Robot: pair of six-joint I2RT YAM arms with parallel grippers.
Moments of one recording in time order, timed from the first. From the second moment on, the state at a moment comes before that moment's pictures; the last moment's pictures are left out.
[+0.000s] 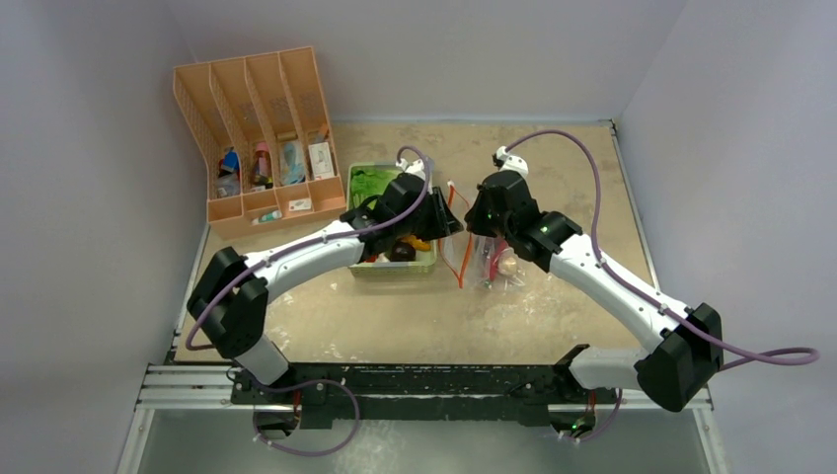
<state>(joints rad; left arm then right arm) -0.80 1.60 1.18 -0.10 0.06 -0.89 0.65 1.27 1.09 -0.47 0.27 0.66</state>
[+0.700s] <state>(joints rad) -0.86 1.86 1.21 0.01 0.03 -0.91 0.65 1.19 1.07 -0.43 0.25 0.66</state>
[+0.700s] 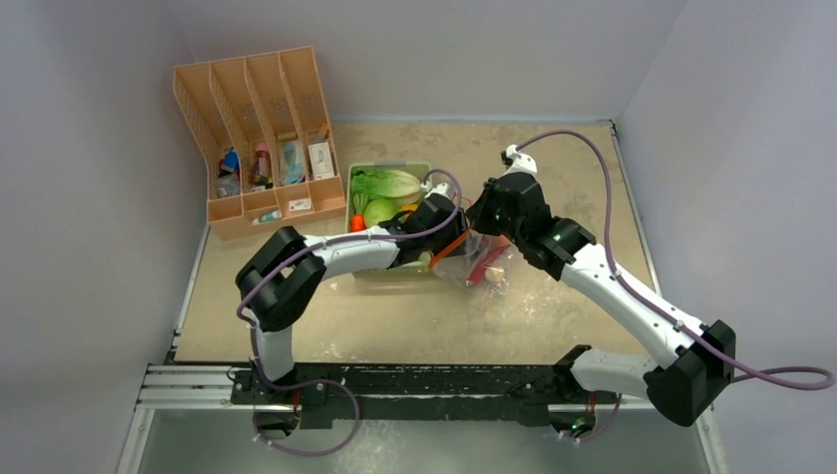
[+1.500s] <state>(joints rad) -0.86 1.97 1.29 -0.01 0.02 -0.92 0.45 0.96 0.98 -0.49 0.35 0.67</state>
